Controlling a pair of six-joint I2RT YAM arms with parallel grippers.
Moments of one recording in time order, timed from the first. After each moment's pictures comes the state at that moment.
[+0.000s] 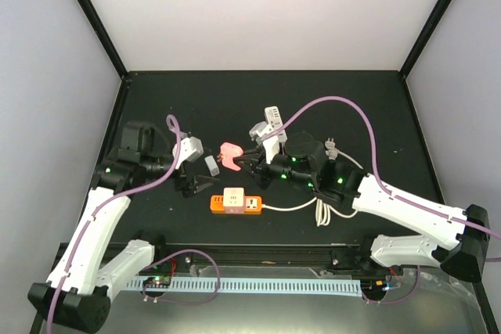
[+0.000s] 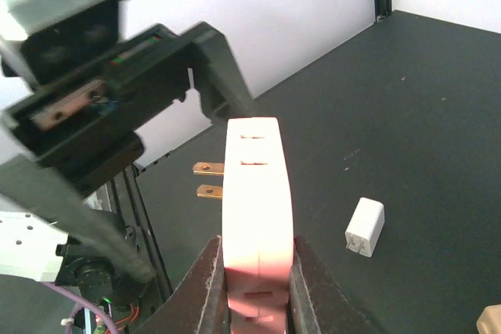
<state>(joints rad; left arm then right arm) -0.19 0.90 0.96 -0.87 0.92 0.58 1.06 1.16 1.02 -0.16 -0.11 0.30</state>
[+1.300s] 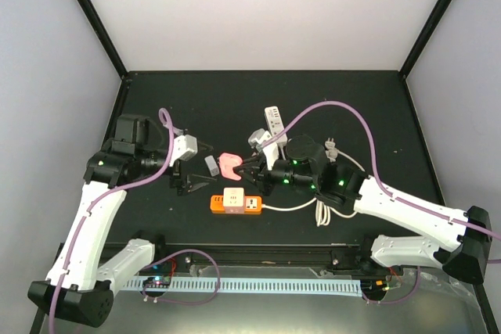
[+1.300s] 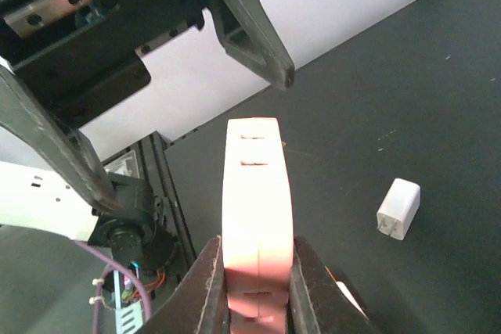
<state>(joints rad) -0.17 0.92 1.06 -0.97 1.07 0.70 1.06 1.14 0.99 -0.17 -0.21 0.30</state>
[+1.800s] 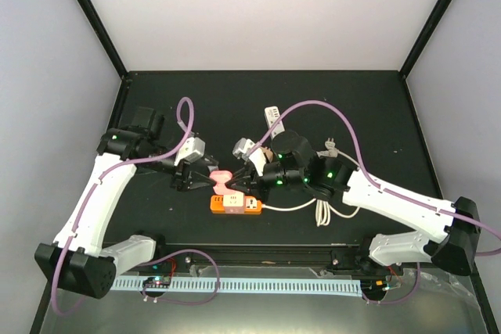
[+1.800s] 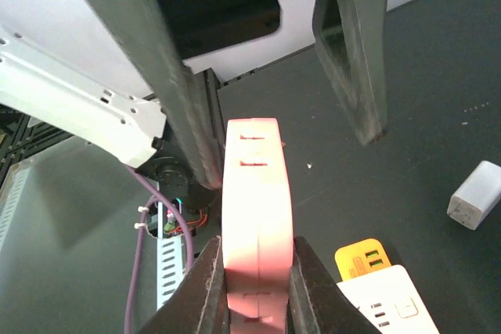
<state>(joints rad) -0.20 1.10 1.17 -1.28 1.12 1.01 1.06 1.24 1.08 -0.29 -0.43 0.19</state>
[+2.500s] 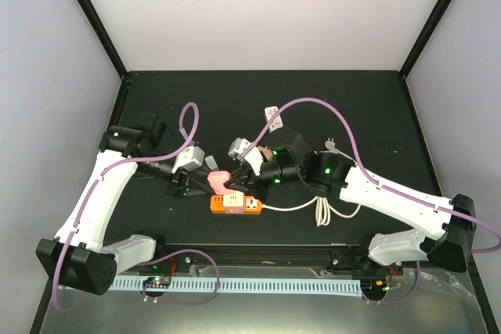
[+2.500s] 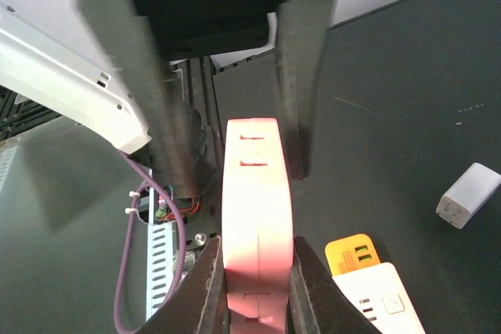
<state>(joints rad) -0.20 1.14 1.18 -1.51 1.12 1.22 1.07 1.28 1.17 -0.40 -0.43 0.11</state>
